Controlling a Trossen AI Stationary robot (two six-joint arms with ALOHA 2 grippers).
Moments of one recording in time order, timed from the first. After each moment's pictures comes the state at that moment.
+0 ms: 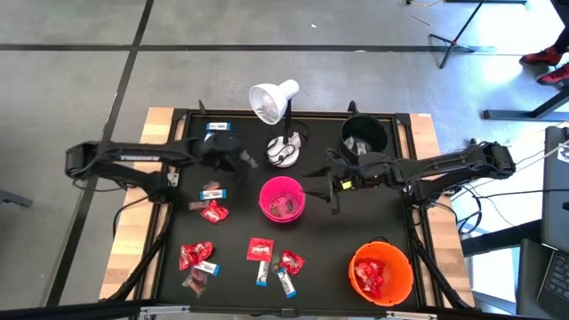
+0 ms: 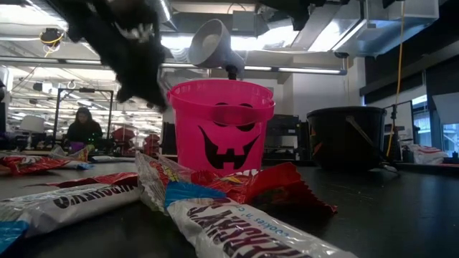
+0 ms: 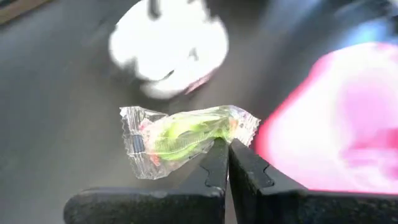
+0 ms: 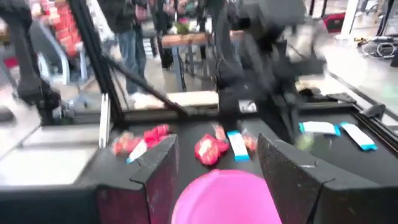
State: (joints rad) left arm 0.25 1.12 0.65 -0.25 -0.03 -0.42; right arm 0.11 1.23 0.84 0.26 0.00 0.10
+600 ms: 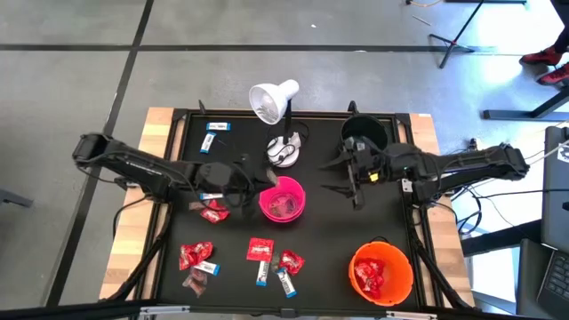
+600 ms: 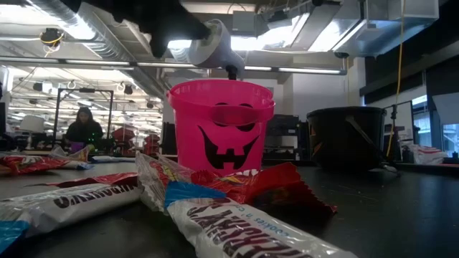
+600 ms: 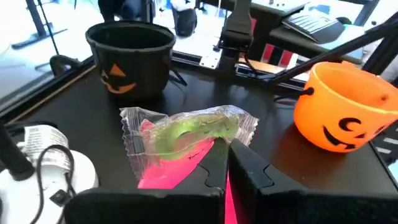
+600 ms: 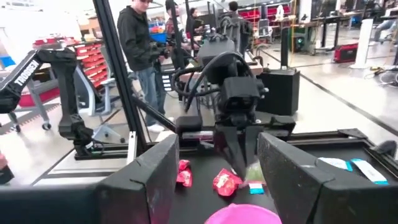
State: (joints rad) left arm -0.14 1.24 0.73 0.19 -0.30 -0.28; right arm 0.12 1.05 0.84 0.22 -0.05 0.13
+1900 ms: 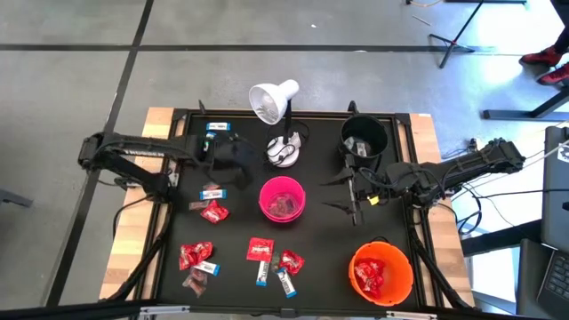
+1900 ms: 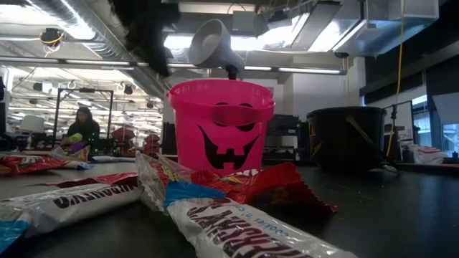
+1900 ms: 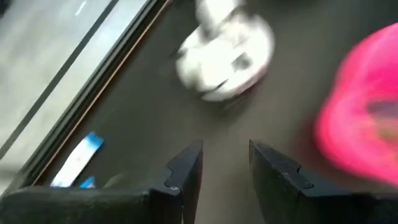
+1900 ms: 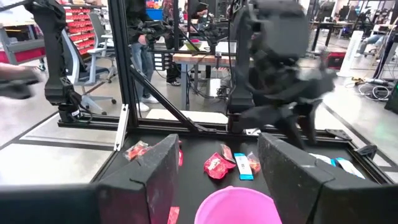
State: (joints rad) left arm 0.07 1.31 1.11 -0.88 -0.47 -0.38; right arm 0.29 1.07 0.84 0.17 0.17 -0.01
